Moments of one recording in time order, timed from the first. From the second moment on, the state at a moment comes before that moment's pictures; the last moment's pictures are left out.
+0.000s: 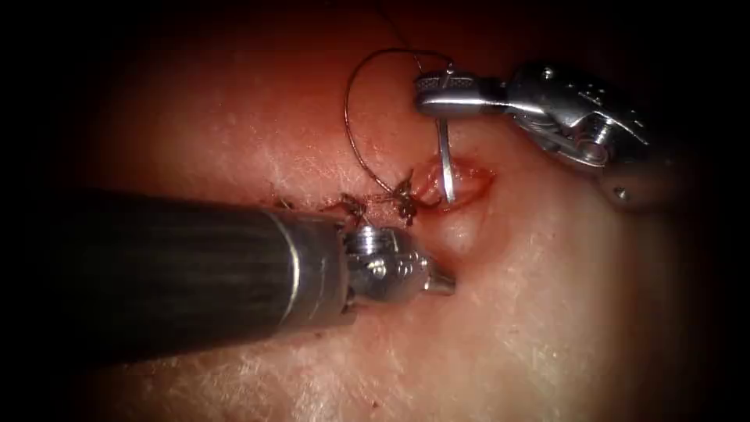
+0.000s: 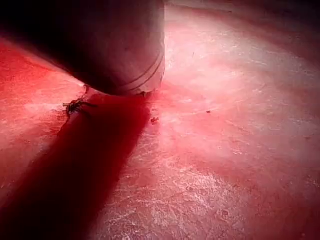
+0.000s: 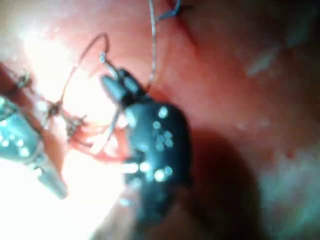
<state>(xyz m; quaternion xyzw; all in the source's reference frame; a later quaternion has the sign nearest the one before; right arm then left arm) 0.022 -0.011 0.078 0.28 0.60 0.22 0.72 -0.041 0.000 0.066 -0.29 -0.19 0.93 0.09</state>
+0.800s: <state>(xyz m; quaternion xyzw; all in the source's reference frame) 0.022 -0.011 0.077 0.31 0.59 0.28 0.70 -0.040 0.000 0.067 -0.29 -0.19 0.94 0.09</state>
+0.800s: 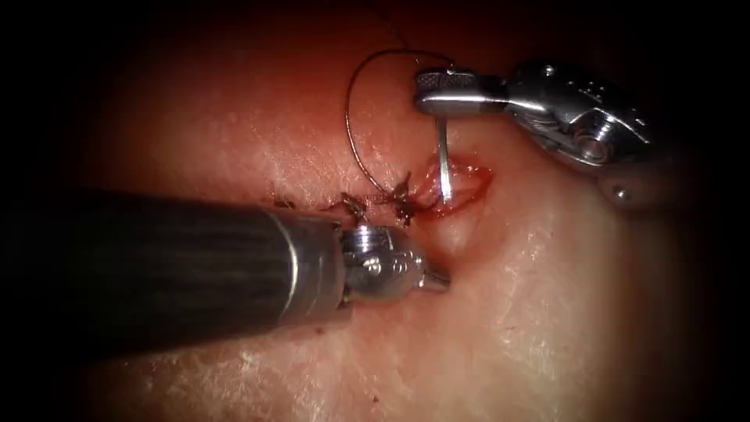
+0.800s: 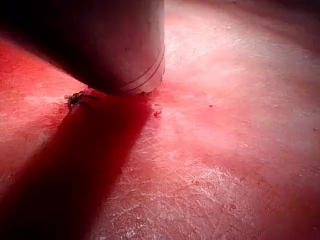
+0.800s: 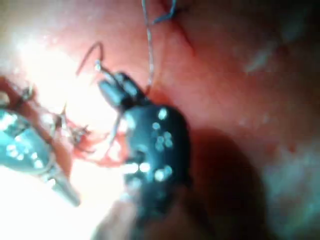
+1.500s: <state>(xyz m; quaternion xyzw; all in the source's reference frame) 0.022 -0.013 0.078 0.43 0.47 0.39 0.66 -0.040 0.000 0.067 -0.29 -0.19 0.94 0.08</state>
